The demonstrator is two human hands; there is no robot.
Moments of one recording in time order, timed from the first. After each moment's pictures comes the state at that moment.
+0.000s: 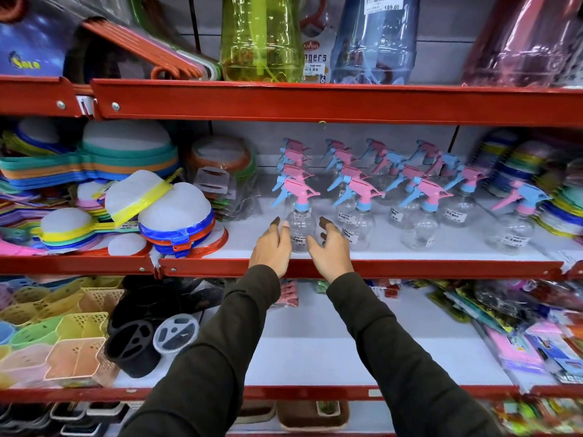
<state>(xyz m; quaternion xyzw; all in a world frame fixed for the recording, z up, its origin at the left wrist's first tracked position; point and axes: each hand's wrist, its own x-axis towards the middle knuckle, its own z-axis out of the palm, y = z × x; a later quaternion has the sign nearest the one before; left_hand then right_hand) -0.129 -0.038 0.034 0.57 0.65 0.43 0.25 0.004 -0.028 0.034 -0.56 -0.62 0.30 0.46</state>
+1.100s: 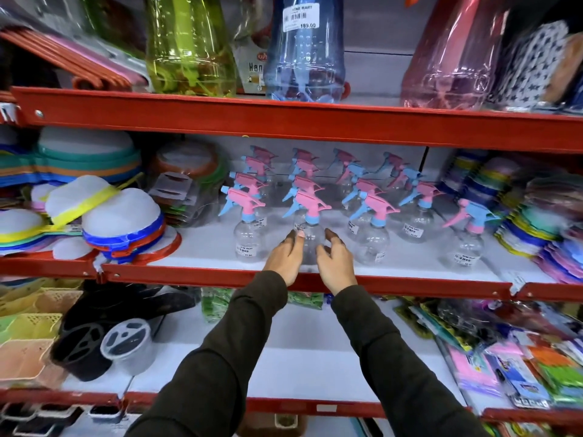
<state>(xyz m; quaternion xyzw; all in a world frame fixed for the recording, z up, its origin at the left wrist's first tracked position) 0.004 -0.006 0.032 0.60 0.61 0.41 0.32 0.128 0.000 0.033 -0.56 -0.61 0.32 0.45</state>
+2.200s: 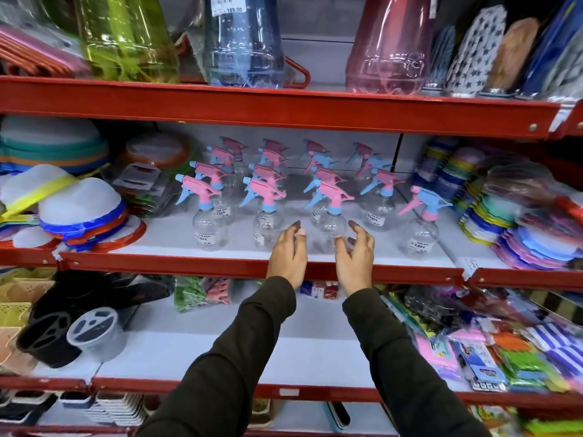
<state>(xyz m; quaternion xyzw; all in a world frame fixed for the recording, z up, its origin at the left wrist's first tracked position) 0.116 -0.026 0.025 0.59 0.58 0.50 0.23 0.250 -0.018 0.030 -0.55 -0.55 0.27 0.57</state>
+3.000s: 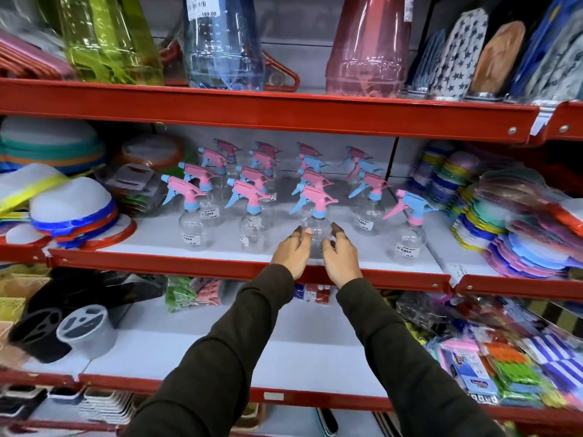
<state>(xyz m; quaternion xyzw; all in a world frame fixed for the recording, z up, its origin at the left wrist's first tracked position) 0.152 -0.014 0.048 0.59 0.63 0.39 0.32 0.273 0.010 0.034 -0.56 -0.63 0.31 0.43</state>
